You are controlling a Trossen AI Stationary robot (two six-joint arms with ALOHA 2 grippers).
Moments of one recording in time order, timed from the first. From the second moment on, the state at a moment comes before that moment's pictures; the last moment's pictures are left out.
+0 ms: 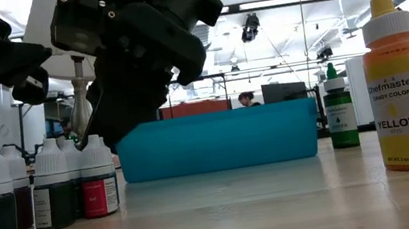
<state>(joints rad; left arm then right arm) -0.13 0.05 0.01 0.02 -0.02 -0.22 0.18 2.38 1.90 -0.48 -0.26 -0.24</state>
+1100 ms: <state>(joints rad) -0.13 0.05 0.01 0.02 -0.02 -0.22 0.17 2.36 1.90 -0.49 -0.23 -0.25</state>
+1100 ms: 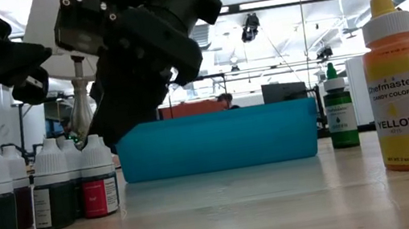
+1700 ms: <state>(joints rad) -0.13 0.05 0.01 0.02 -0.02 -0.22 0.13 2.18 1.91 -0.55 -0.13 -0.21</state>
